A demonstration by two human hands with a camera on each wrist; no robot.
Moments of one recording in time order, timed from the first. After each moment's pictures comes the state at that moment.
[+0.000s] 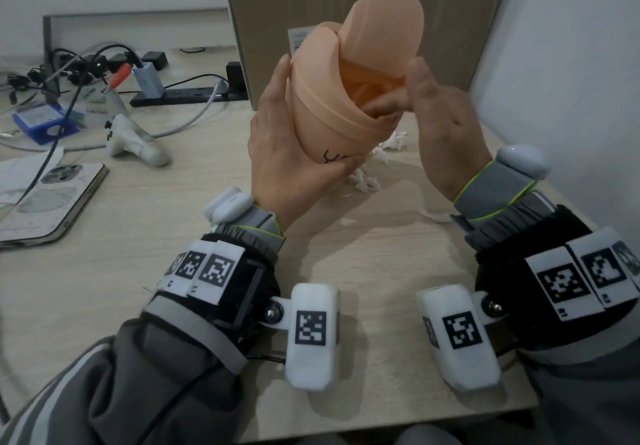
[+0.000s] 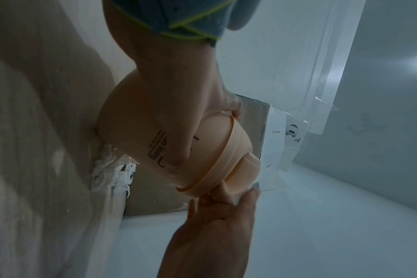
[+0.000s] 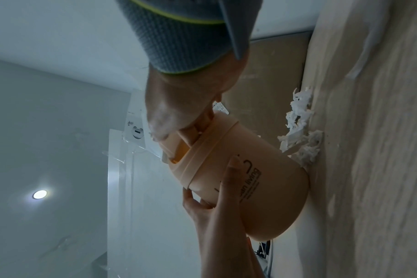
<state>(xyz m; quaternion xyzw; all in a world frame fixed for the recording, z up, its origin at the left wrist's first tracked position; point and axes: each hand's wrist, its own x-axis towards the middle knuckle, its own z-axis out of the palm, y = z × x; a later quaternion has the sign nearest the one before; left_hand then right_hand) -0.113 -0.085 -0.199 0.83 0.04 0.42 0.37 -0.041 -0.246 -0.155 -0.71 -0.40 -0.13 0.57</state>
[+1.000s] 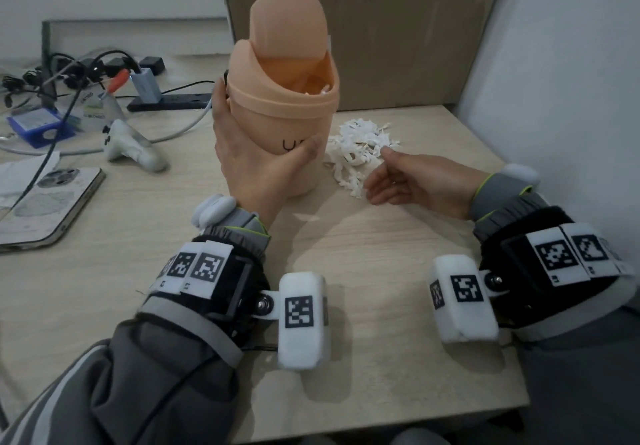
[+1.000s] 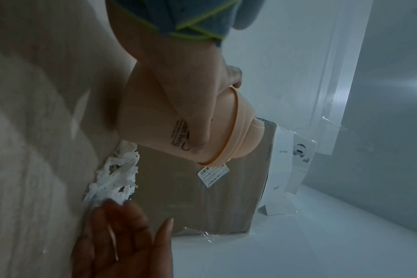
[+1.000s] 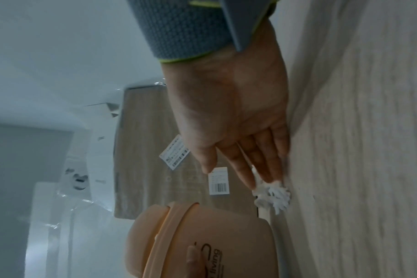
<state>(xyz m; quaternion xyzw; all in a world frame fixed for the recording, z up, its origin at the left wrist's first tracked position) -0.110 -0.065 -0.202 0.73 0.17 0.46 0.48 -0.004 -0.259 -0.186 -0.76 -0.24 0.32 0.51</state>
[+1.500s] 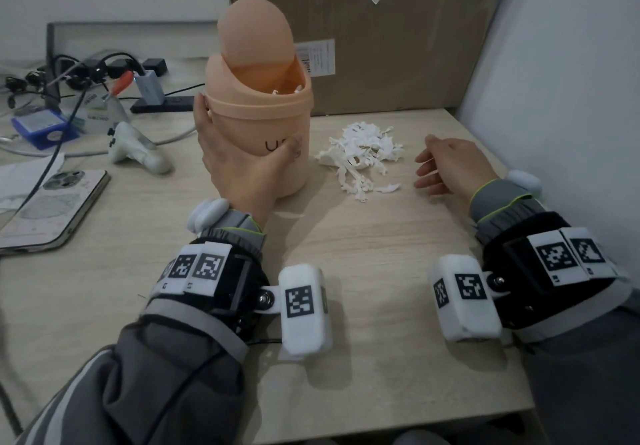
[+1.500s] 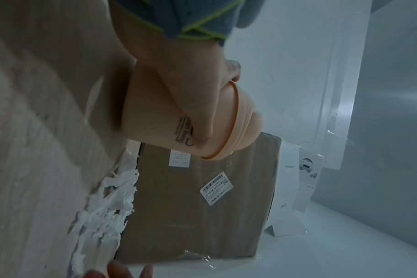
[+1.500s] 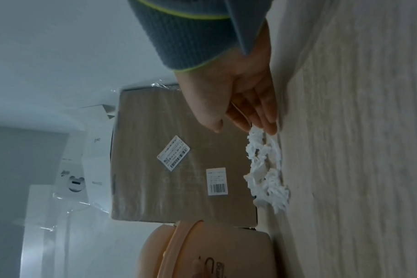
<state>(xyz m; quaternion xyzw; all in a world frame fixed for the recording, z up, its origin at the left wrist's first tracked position) -0.115 -0.058 -0.197 0.69 0.24 0.48 0.50 0.020 -0.269 -0.192 -0.82 -0.07 0.06 0.56</state>
